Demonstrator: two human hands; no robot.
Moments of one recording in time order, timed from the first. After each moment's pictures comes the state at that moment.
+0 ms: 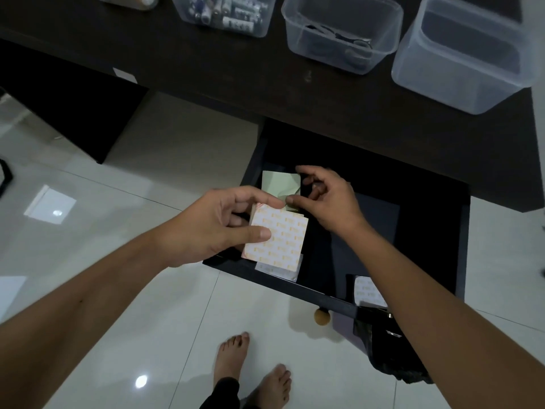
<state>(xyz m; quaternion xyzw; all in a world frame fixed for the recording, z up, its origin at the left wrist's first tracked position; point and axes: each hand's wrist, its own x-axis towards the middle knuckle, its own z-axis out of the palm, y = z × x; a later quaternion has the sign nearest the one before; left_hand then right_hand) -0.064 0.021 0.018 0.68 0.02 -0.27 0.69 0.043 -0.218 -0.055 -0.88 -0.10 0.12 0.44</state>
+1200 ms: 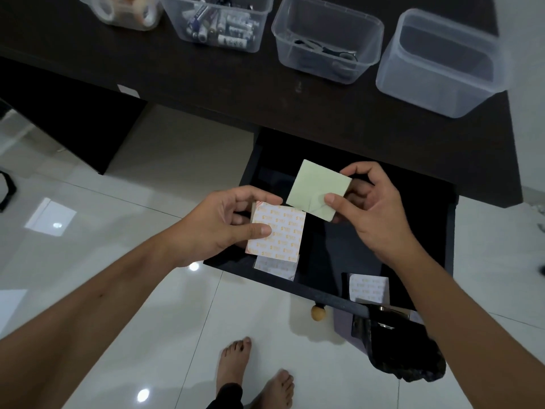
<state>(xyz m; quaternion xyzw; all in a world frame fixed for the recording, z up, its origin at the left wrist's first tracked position) -0.064 0.012 0.022 0.68 0.02 -0.25 0.69 0.001 -0.265 0.023 -0.76 -0.03 0.13 0.64</state>
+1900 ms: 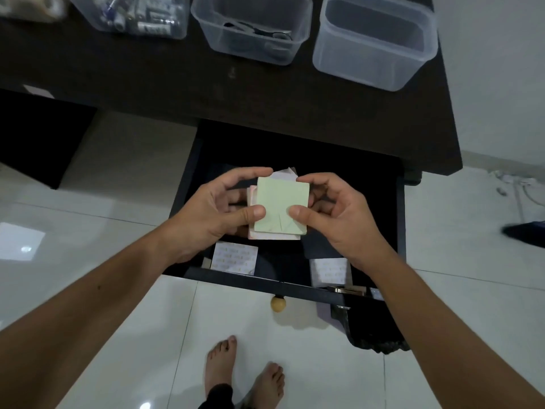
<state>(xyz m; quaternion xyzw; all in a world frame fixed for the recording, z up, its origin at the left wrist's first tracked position) -0.037 -0.054 0.009 0.61 -0.02 -0.25 0.75 -0.026 -0.303 0.014 -0.75 -0.05 0.14 0.64</state>
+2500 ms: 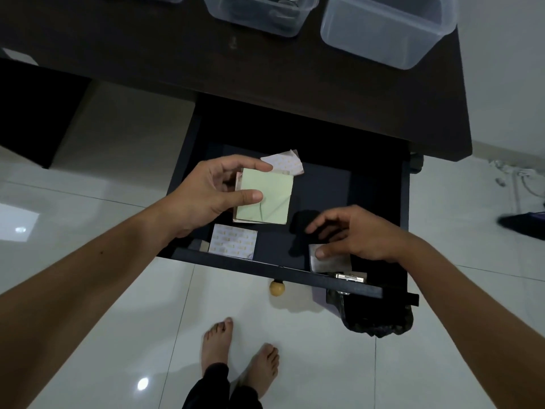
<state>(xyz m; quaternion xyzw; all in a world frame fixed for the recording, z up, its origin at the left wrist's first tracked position) -0.026 -0.049 -0.013 0.65 -0.01 -0.21 0.73 -0.024 -0.360 -0.006 -0.81 -0.06 0.42 0.39</state>
